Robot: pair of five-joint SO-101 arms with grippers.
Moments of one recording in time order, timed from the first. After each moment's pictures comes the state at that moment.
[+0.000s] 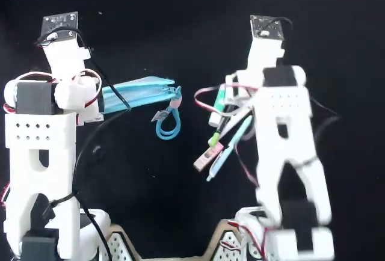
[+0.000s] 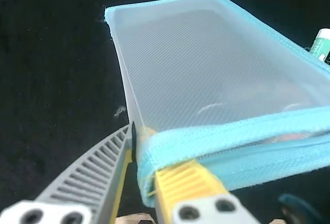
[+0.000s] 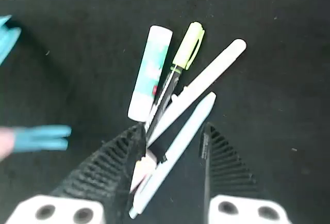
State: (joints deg) left arm -4.0 -27.5 2.3 98.6 7.5; right arm -3.3 -12.7 15.2 77.2 -10.9
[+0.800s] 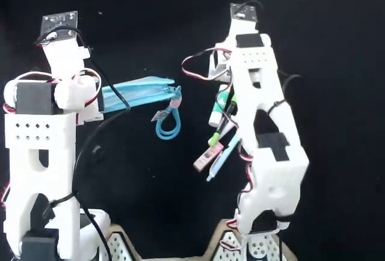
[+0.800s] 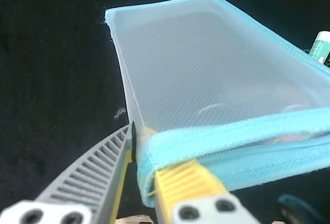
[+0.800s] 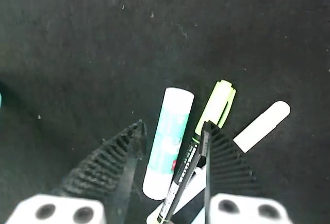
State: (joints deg) left arm -4.0 -27.5 2.3 97.8 7.6; right arm -5.7 24.9 -15.9 75.8 -15.2
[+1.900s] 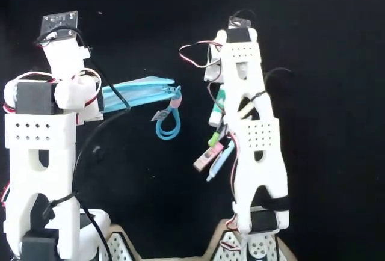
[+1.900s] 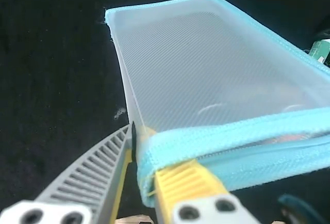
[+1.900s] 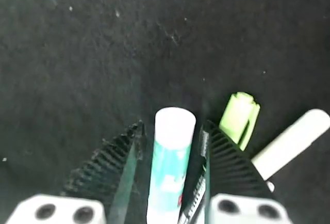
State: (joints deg) left arm -4.0 -27.5 2.3 97.8 7.6; right arm -5.7 62.7 -63.0 98.5 -22.0
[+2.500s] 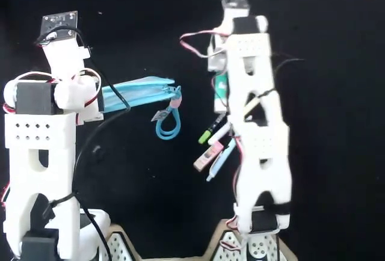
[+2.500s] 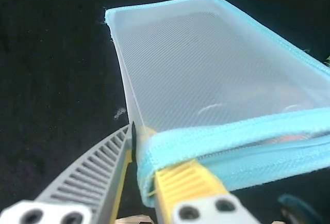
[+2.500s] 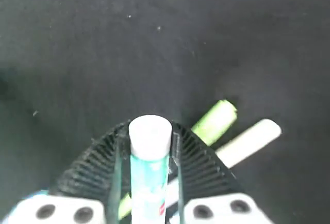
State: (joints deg) left arm -4.0 -27.5 2.3 97.8 7.6; right arm -5.1 47.1 -57.5 99.2 -7.6
